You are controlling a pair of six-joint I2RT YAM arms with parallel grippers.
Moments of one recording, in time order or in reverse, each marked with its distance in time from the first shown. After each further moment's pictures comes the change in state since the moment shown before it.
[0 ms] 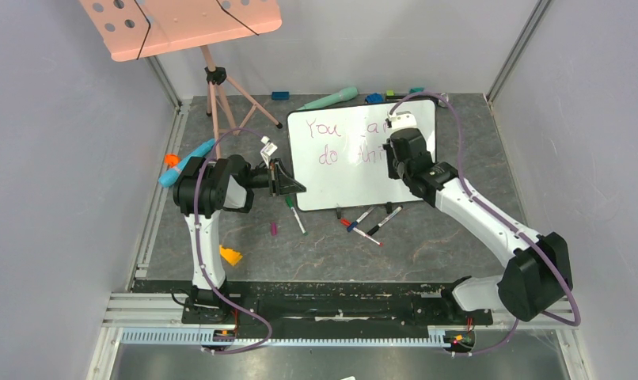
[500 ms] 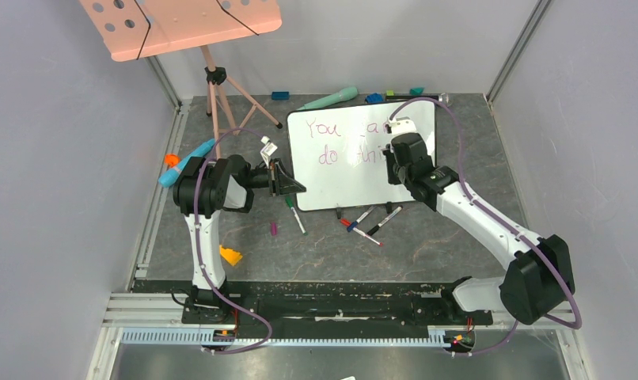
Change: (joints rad) left arm 0.000 0.000 0.000 0.000 0.000 0.000; right arm -0.001 -0.022 -0.050 -0.002 -0.039 0.014
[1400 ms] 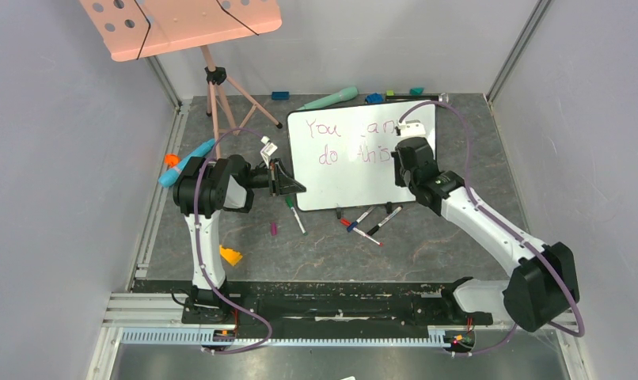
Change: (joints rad) left arm 0.000 0.000 0.000 0.000 0.000 0.000; right arm -0.020 -0.071 -0.055 0.011 0.058 0.019
